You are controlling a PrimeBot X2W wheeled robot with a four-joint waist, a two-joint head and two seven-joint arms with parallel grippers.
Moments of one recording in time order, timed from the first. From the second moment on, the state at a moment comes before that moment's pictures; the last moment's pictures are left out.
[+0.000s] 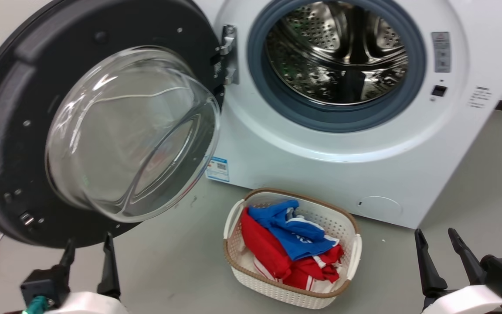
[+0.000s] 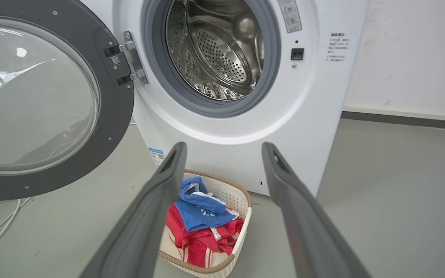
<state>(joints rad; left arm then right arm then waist) 0.11 0.40 -0.20 -0.06 -0.49 0.30 -0.13 0.11 -0.06 -0.06 0.01 0.17 0.13 -0.04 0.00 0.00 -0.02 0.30</state>
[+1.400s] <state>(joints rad) -0.01 0.32 -0.36 0.09 -0.43 0.25 -0.20 0.12 -0.08 -0.04 -0.02 0.16 0.13 -0.04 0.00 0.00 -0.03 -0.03</state>
